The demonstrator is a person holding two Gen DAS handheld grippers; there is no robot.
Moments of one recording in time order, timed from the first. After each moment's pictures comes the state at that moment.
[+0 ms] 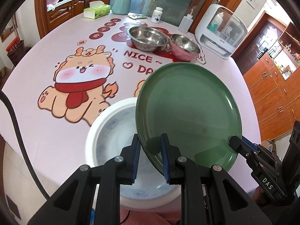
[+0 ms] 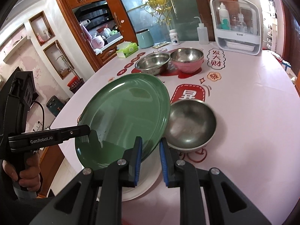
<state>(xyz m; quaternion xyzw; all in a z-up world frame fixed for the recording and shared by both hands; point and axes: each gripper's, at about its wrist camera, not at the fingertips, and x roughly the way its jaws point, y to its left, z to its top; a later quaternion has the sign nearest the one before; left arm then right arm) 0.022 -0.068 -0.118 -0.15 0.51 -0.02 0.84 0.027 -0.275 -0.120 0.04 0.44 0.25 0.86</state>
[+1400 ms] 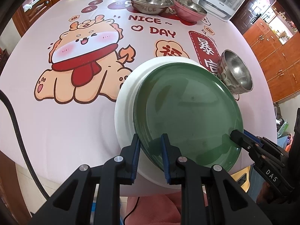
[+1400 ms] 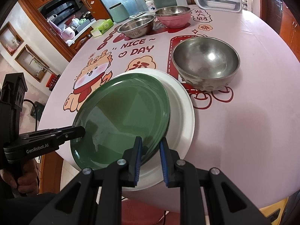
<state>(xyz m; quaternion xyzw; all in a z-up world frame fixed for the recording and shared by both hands) 0.022 -0.021 -0.178 -0.07 0.60 -0.08 0.79 -0.008 -0.217 -0.178 0.09 0.53 0.14 0.83</state>
